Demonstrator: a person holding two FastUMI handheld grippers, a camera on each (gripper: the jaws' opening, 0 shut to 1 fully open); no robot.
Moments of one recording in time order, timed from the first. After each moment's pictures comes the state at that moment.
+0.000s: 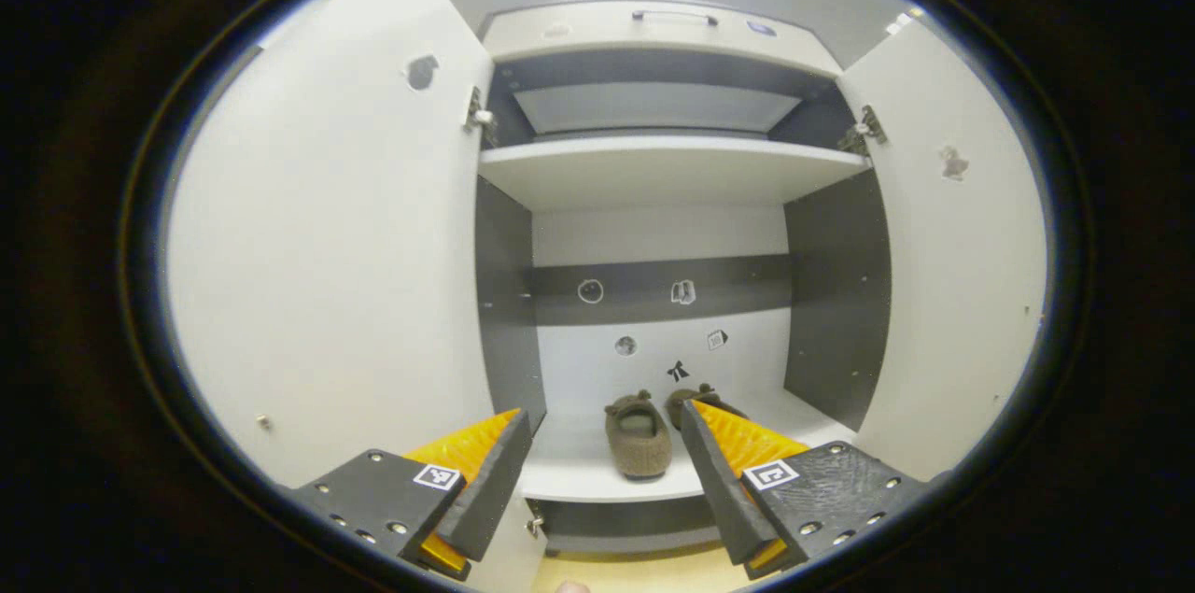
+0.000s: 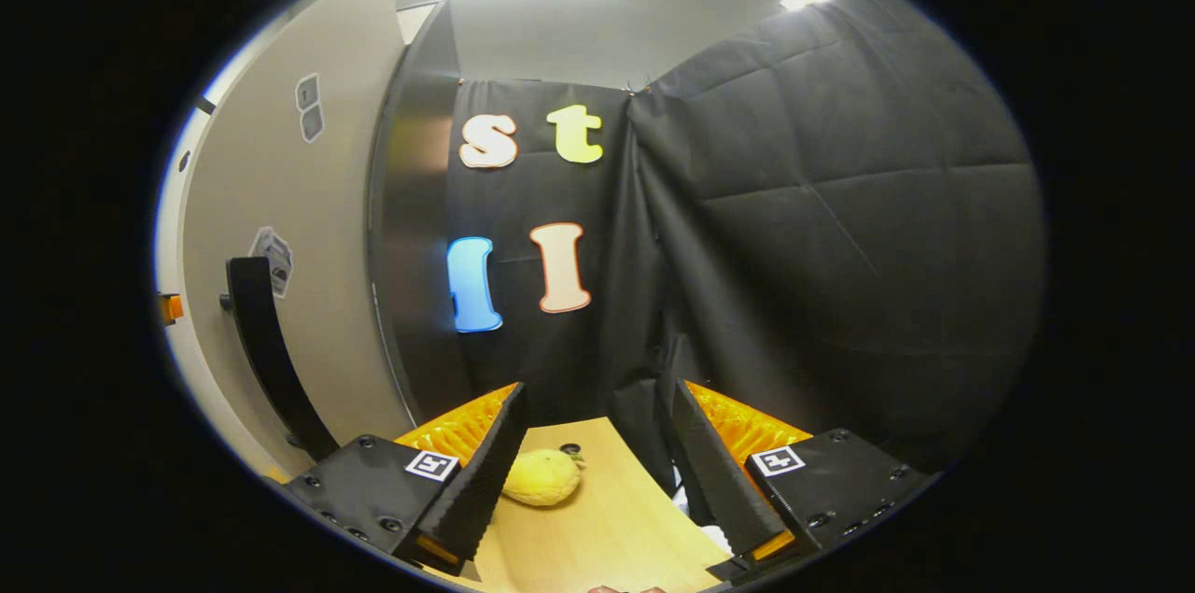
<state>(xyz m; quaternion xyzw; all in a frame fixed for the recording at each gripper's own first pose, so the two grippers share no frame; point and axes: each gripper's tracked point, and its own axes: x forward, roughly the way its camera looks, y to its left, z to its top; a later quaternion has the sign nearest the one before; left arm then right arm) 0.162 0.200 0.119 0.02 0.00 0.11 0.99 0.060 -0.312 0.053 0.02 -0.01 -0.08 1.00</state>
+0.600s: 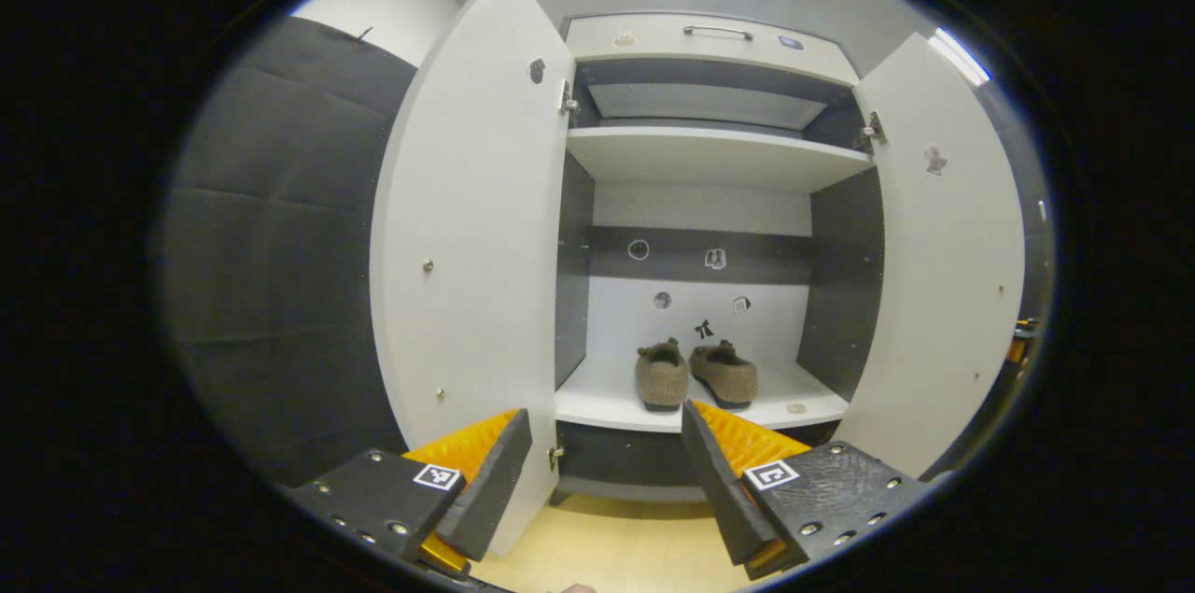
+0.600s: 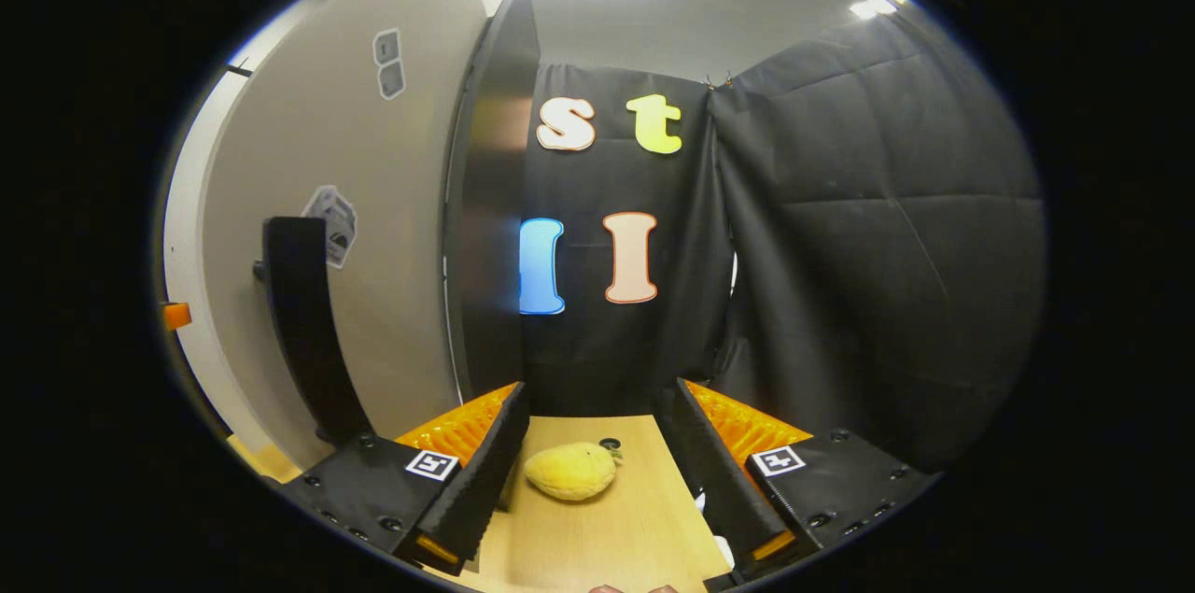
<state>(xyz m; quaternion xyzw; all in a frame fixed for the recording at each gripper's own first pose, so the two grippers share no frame) 0.072 0.190 0.062 -0.03 0.03 0.17 0.98 0.070 -0.263 0.052 -0.03 0.02 0.00 1.00</state>
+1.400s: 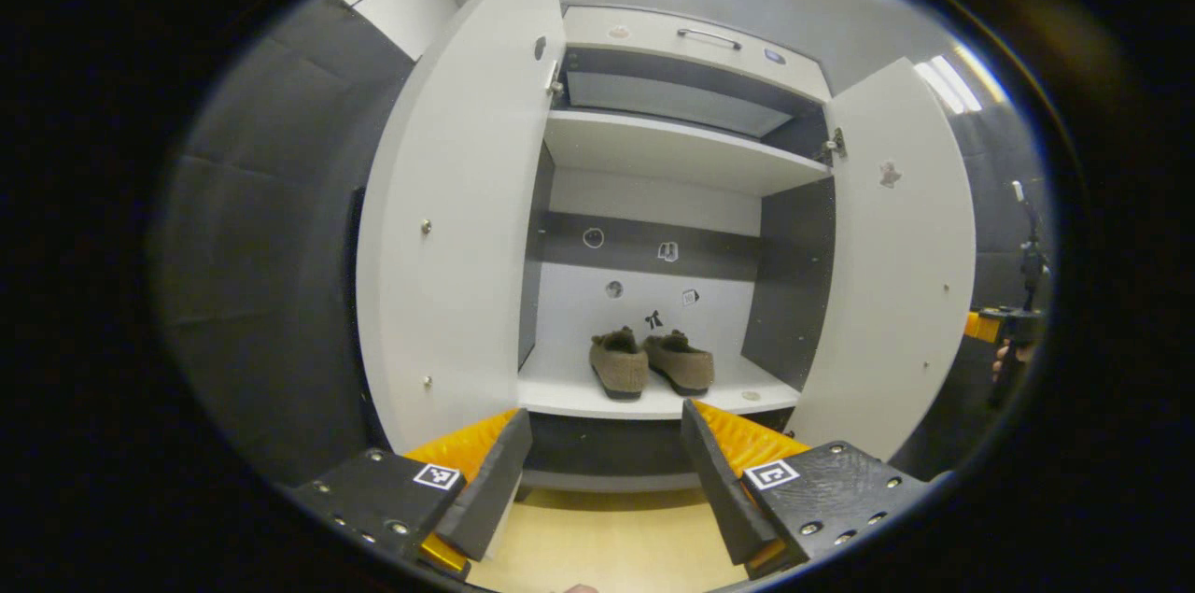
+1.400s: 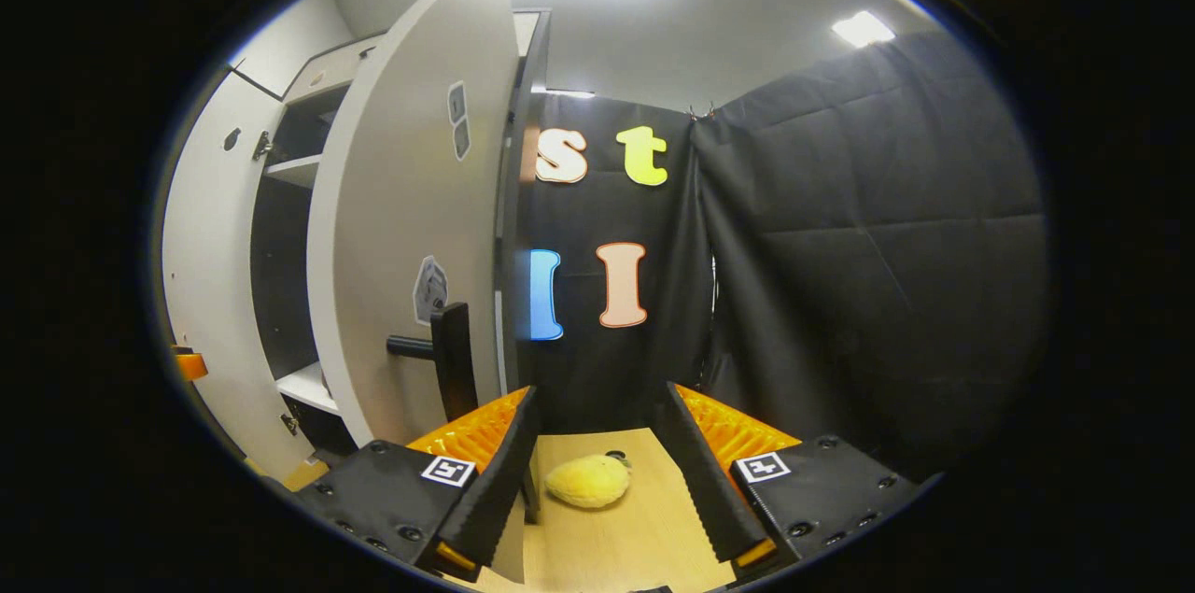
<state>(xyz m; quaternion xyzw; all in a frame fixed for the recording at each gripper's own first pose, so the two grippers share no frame) 0.057 0.210 0.049 -0.06 0.03 0.07 1.00 0.027 -0.190 0.086 -0.02 -0.02 -0.05 1.00</state>
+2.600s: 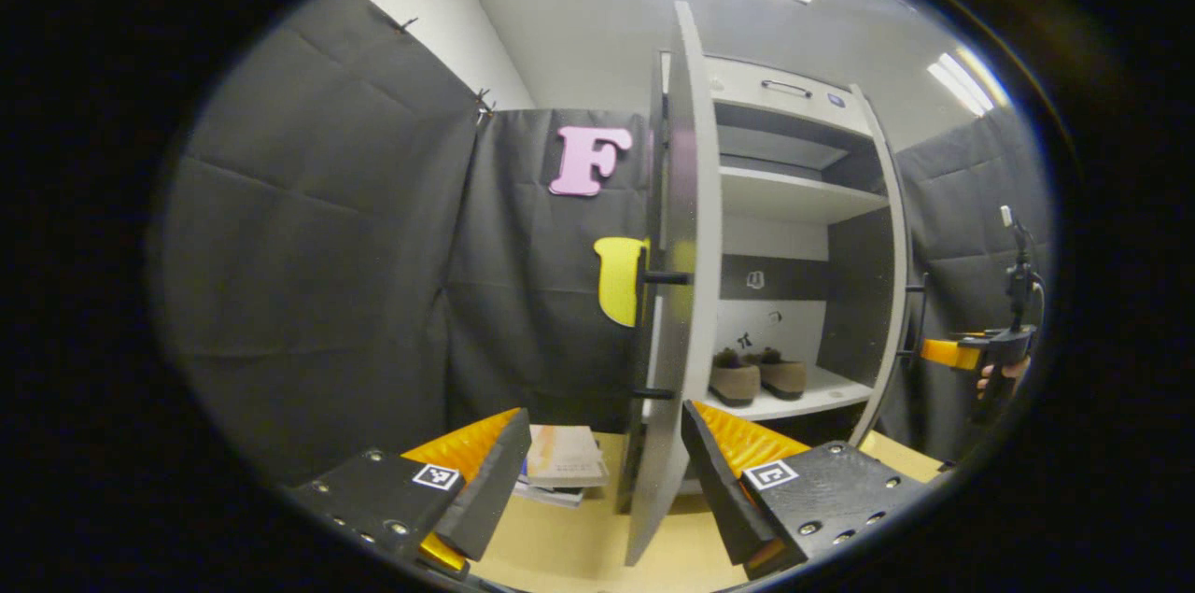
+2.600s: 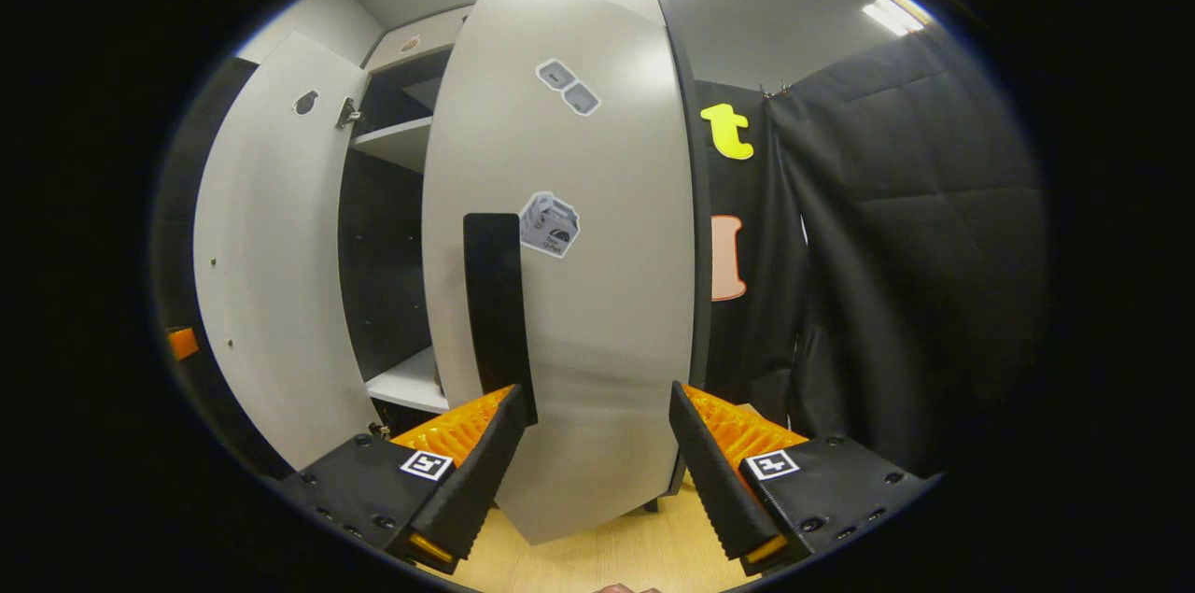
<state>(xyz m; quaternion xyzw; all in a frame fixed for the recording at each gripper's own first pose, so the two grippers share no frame) -0.070 0.398 0.072 -0.03 -0.02 0.17 0.99 0.036 -0.021 0.035 -0.01 0.01 0.04 1.00</state>
